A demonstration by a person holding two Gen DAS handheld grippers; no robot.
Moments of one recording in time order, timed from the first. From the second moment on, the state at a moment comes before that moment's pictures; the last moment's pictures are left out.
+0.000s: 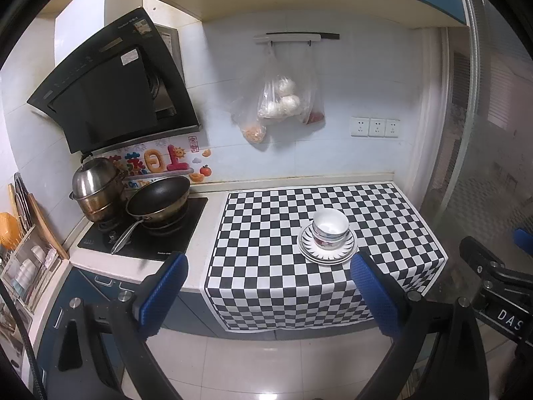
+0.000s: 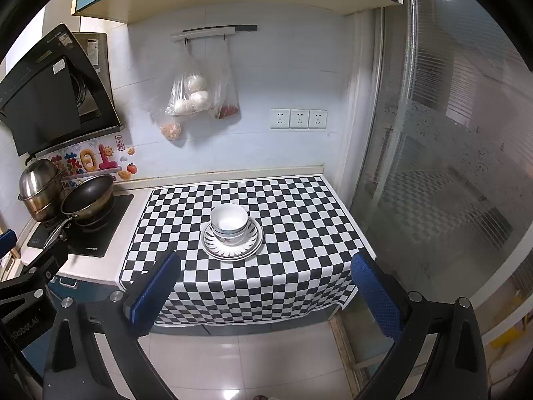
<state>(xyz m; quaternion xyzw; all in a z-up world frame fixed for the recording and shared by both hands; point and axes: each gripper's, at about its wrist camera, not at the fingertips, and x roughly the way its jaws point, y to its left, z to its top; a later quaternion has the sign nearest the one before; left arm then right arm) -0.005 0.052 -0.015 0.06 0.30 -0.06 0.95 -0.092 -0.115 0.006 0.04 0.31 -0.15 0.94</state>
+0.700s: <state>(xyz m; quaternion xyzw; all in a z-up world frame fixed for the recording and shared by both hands) -0.007 0.064 -0.013 0.05 0.29 -0.06 0.95 -0.092 -0.112 0.009 0.03 0.31 -0.15 0.94</state>
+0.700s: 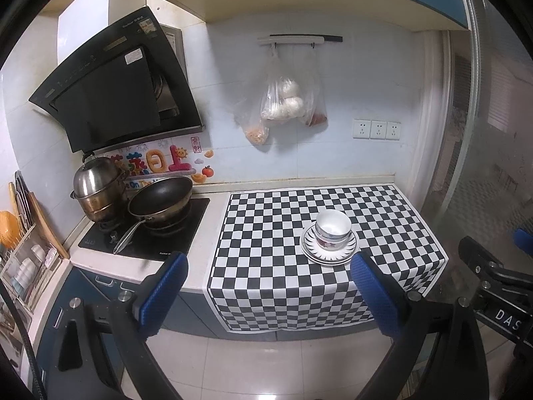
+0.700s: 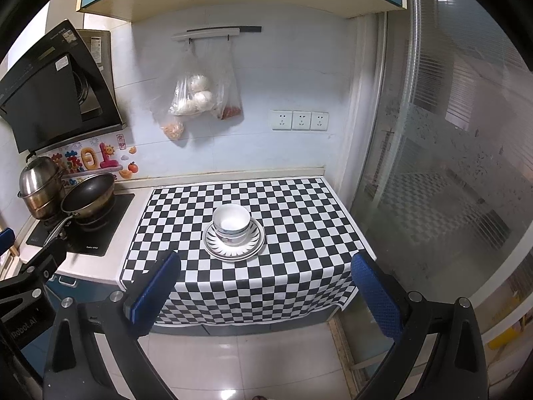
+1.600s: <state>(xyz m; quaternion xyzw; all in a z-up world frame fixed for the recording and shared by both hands) -0.008 0.065 -0.013 0.05 0.29 -0.06 0.95 -0.095 -0.109 0.008 0.03 0.31 -0.15 0.94</state>
